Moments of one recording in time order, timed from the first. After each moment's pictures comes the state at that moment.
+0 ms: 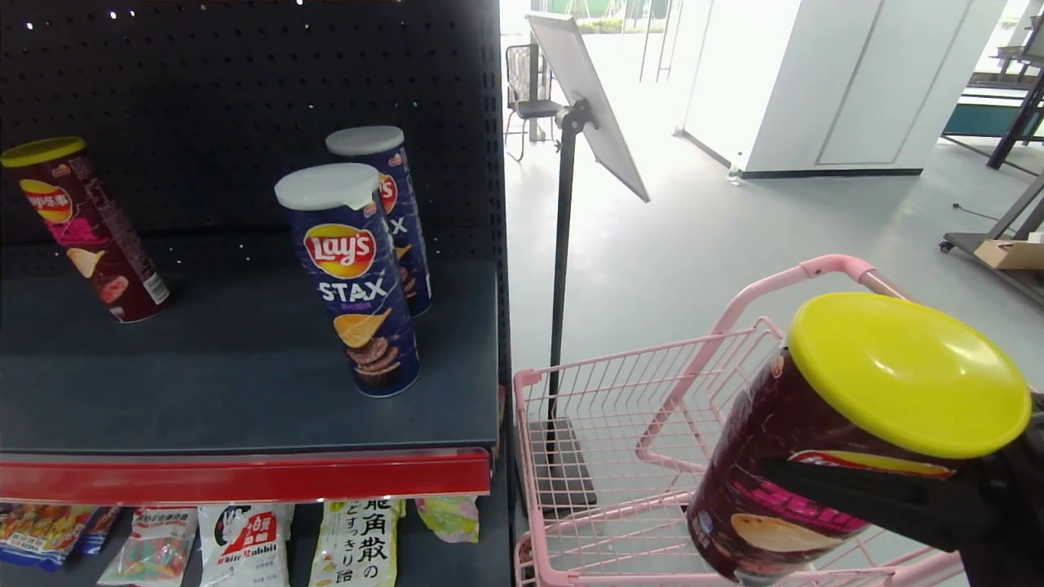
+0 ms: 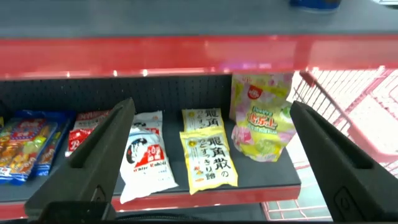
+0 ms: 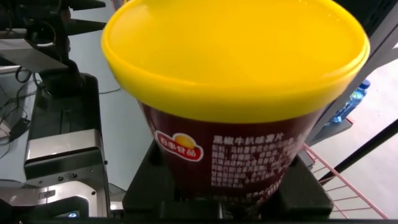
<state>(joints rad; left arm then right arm) -0.01 0.00 0.00 0.00 -0.02 -0.02 0.69 1.14 -0.61 -0.38 0.49 -0.28</state>
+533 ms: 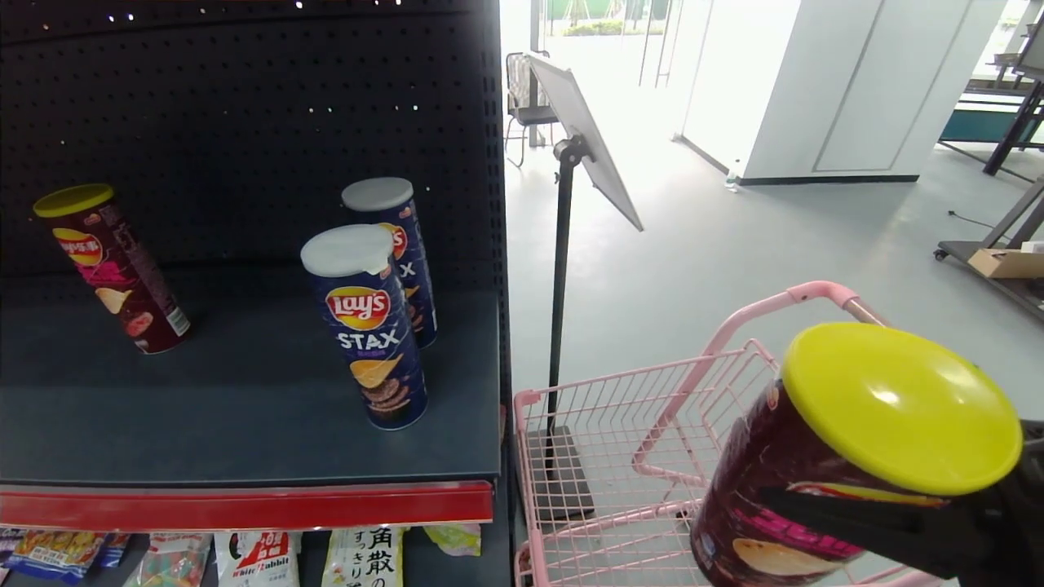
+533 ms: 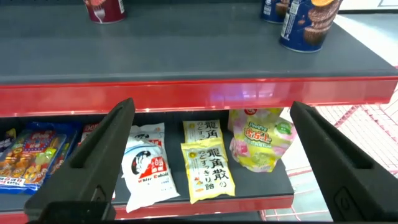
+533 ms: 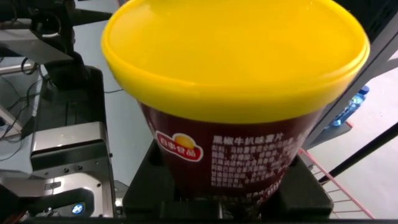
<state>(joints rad) -0.01 0.00 0.00 0.00 -0.02 -0.02 0.70 1.14 -0.57 -0.38 0.49 -0.28</state>
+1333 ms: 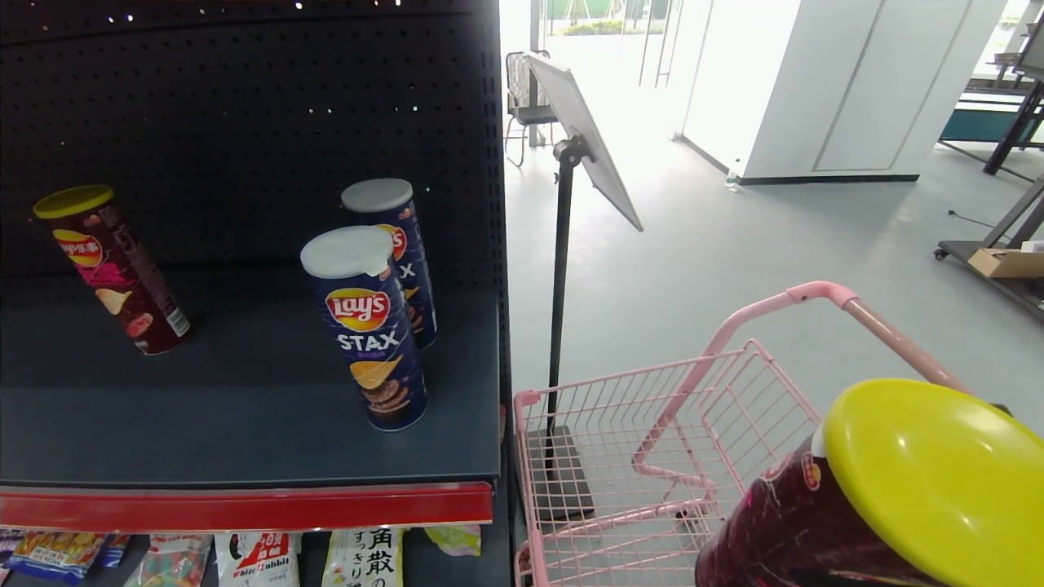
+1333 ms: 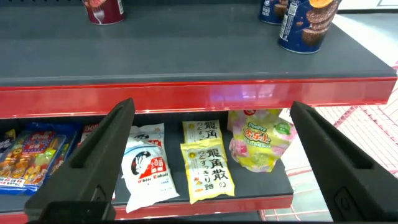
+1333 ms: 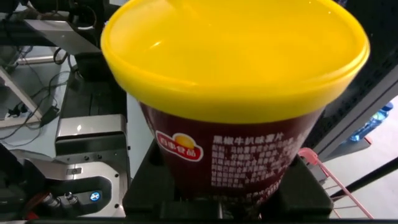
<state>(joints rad) -0.01 0.00 0.00 0.00 -0.02 -0.02 0.75 1.10 -0.54 -0.38 0.54 -0.31</state>
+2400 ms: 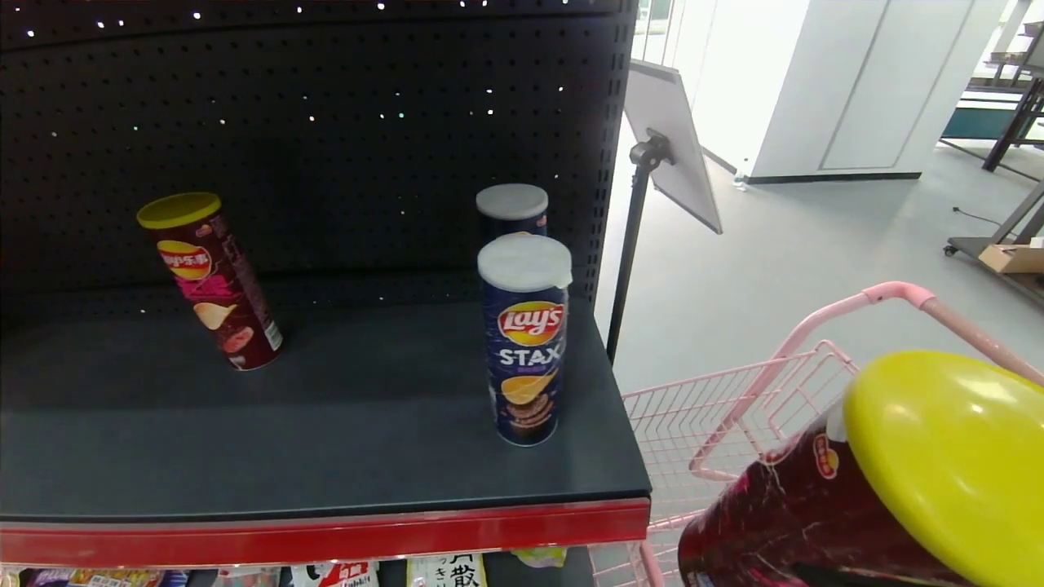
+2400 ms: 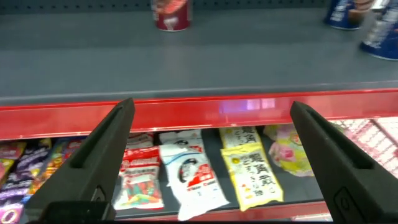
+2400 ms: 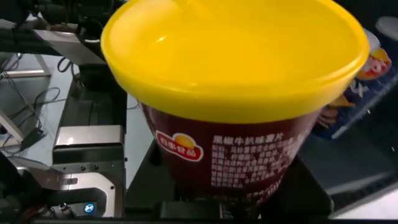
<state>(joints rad) -0.01 0.00 0.00 0.00 -0.02 -0.02 0.81 1.11 -0.60 -0.38 0.51 -0.33</state>
